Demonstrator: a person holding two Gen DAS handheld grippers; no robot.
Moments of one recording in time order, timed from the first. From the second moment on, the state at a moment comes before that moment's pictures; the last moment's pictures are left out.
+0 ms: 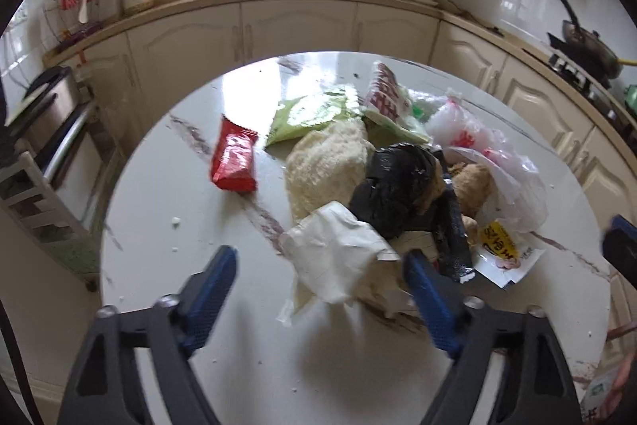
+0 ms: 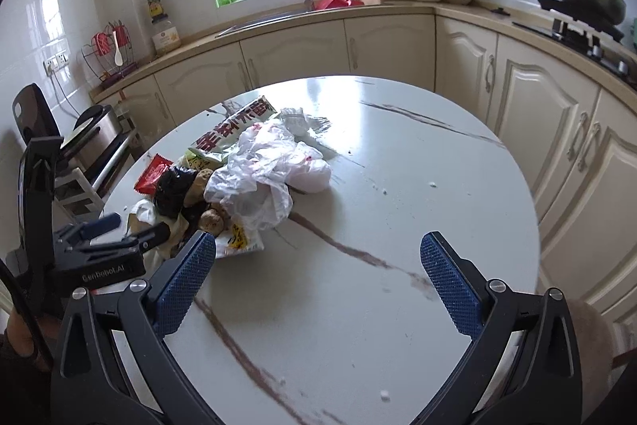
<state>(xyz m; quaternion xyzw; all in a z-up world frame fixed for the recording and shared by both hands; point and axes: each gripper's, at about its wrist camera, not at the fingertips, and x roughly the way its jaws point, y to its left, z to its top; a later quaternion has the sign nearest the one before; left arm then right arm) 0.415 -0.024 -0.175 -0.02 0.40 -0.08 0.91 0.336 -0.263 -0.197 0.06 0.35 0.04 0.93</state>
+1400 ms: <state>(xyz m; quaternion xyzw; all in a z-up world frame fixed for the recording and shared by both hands) 0.280 0.044 -0.103 -0.07 0.33 -0.17 0.93 0.355 -0.299 -0.157 0.20 0.32 0.13 0.92</state>
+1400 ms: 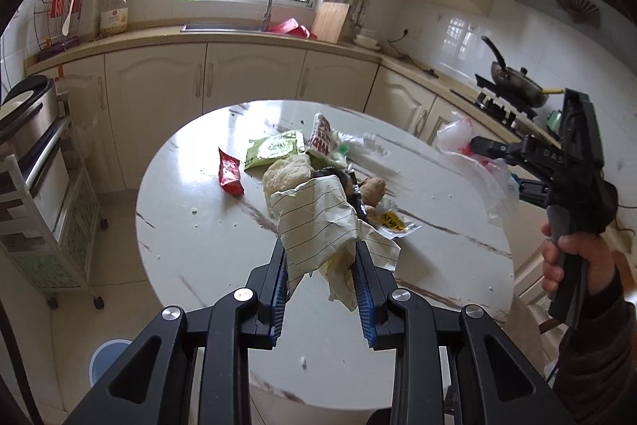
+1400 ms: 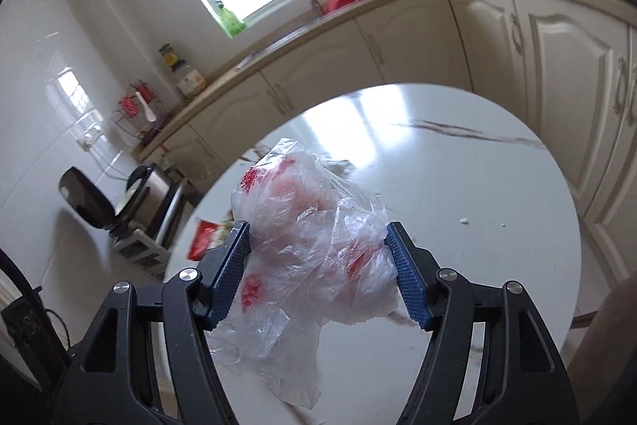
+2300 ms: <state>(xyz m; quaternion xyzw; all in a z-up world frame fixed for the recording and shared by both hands) 0.151 0.318 -0.238 -0.19 0.45 0.08 0.87 0.307 0.132 -0.267 -0.04 0.40 0.35 0.85</state>
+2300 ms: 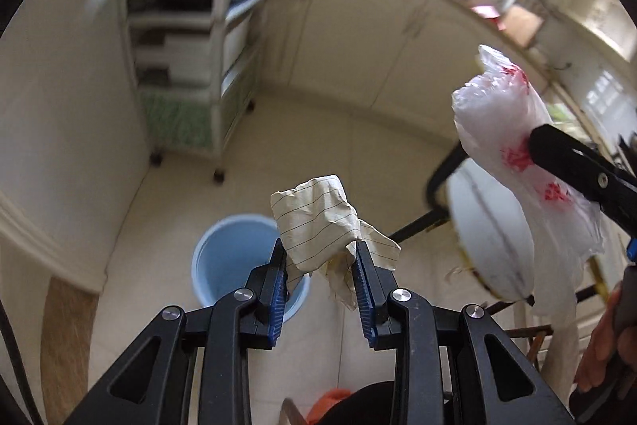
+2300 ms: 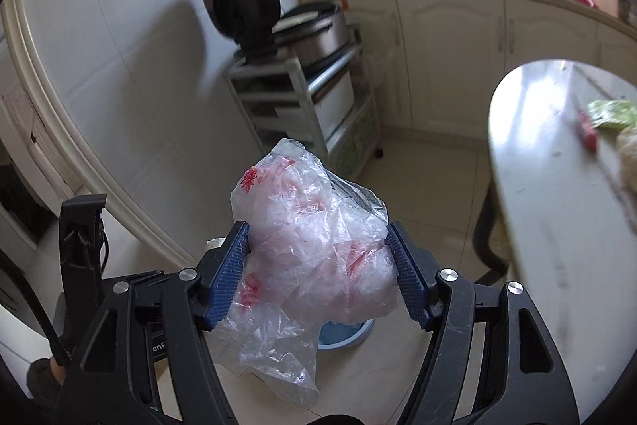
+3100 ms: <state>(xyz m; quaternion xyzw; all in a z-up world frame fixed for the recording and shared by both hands) 0.224 0.369 -0.298 -0.21 0.51 0.19 0.81 0.384 0.211 -0.422 -0.04 0.51 0.32 0.80</state>
